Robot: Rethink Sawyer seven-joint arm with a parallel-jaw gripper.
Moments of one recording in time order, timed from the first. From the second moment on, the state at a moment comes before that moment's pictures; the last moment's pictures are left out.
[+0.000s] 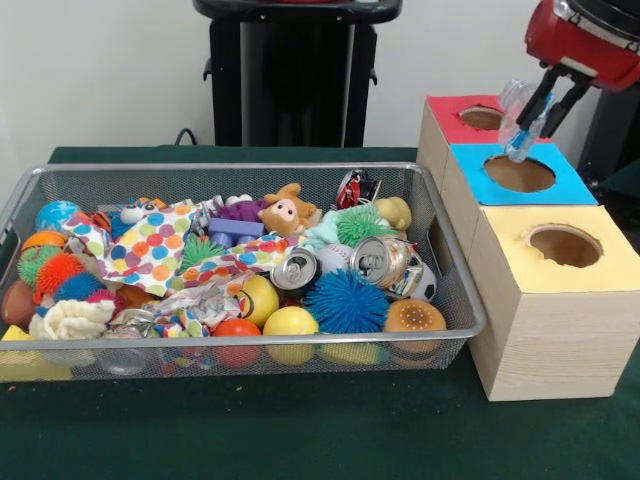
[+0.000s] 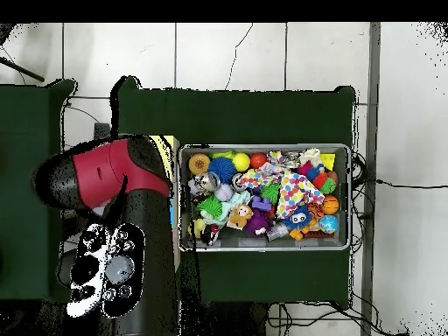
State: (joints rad) arm 0.23 -0.62 -0.11 1.27 -0.23 1.10 2.22
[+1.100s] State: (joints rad) arm 0.24 -0.62 -0.12 1.29 -0.20 0.95 2.22
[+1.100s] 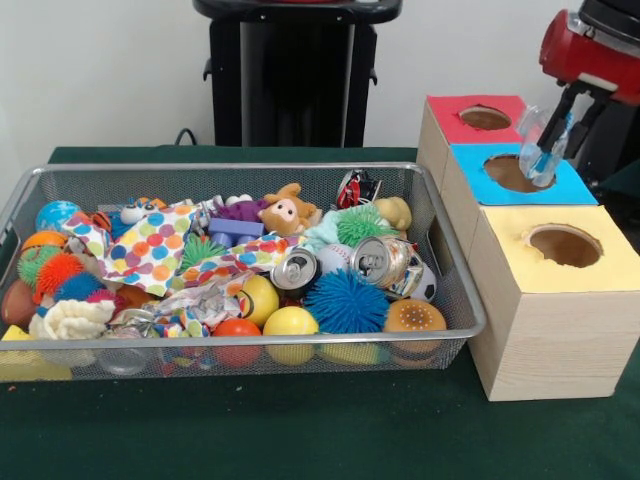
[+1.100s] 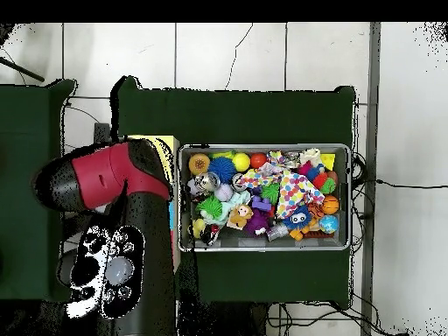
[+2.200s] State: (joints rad) arm 0.26 -0.62 -0.15 1.37 -0.18 0.87 2.22
